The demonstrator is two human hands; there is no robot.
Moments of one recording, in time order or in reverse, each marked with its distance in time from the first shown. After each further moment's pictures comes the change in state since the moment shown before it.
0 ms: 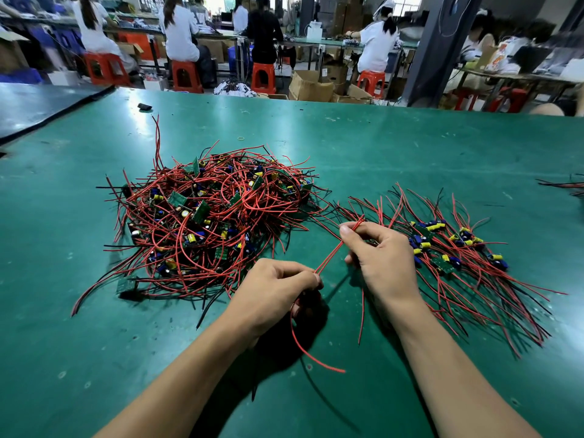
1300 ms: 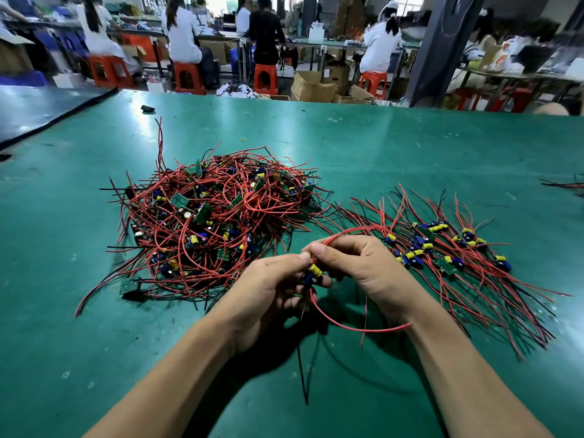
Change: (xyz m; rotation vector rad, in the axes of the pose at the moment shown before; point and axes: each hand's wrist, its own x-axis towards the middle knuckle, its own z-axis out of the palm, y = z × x) left_hand -0.004 0.004 -0.010 -0.373 -0.160 -0.024; right_hand -0.011 -0.016 -0.004 0.194 -0.636 0.107
